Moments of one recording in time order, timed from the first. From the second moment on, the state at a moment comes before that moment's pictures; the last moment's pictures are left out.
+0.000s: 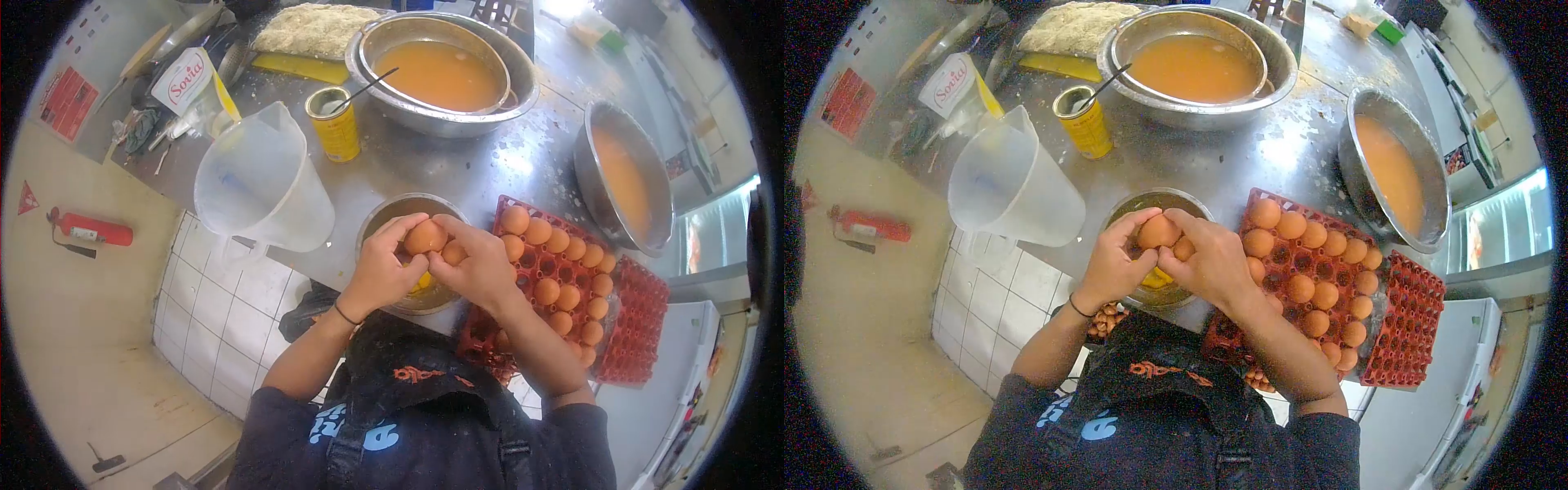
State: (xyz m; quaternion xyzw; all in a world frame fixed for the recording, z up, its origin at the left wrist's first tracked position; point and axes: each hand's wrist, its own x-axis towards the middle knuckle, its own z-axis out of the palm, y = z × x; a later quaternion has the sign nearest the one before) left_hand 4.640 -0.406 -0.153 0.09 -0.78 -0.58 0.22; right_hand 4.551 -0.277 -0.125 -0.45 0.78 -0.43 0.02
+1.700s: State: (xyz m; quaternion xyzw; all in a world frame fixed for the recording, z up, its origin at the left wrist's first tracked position) left_hand 4.856 -0.475 -0.184 0.37 -0.88 -0.28 -0.06; right_hand 4.556 -0.161 -0.112 -0.09 0.62 -0.72 0.30
